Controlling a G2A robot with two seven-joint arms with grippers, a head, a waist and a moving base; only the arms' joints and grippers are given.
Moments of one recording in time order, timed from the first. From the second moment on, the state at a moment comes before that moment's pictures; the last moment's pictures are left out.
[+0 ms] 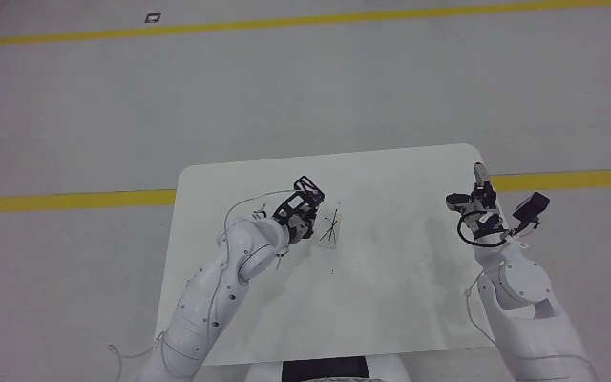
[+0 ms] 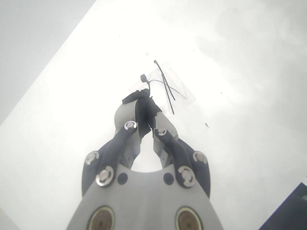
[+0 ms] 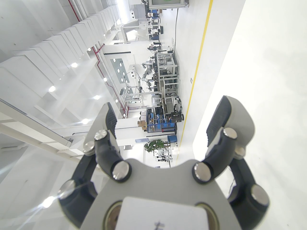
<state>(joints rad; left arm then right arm) 1.28 -1.34 -1.06 -1.66 1.33 -0.34 -0.84 -1.73 -1.15 1.60 -1.80 0.42 0.00 0.00</state>
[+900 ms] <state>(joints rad) 1.28 -1.32 -1.05 -1.69 1.35 -0.33 -0.83 -1.73 -1.15 1.60 -1.80 0.42 0.00 0.00</state>
